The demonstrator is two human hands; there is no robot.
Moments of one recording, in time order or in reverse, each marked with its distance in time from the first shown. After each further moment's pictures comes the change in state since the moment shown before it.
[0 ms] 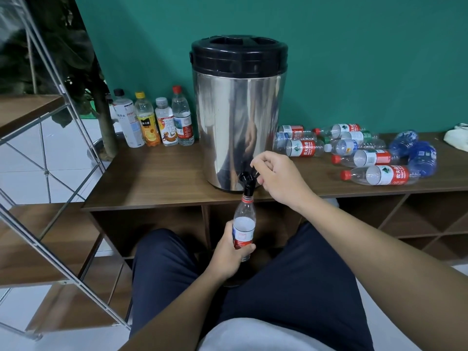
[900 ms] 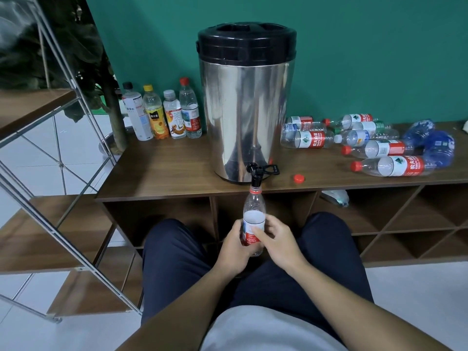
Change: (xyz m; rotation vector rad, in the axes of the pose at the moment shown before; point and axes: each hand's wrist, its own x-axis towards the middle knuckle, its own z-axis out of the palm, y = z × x) left_hand -0.019 -0.001 0.006 -0.019 0.028 0.000; right_hand -0.116 0.126 0.099 0.364 -0.016 0.227
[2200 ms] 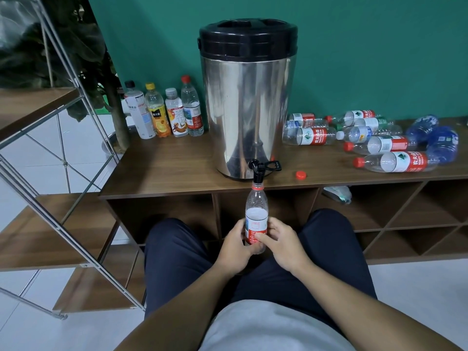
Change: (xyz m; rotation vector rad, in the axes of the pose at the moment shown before) left_hand -0.005 -0.004 -0.009 0.086 -0.074 0.018; right_hand -0.005 0.016 -0.005 -0.013 -0.064 0.021
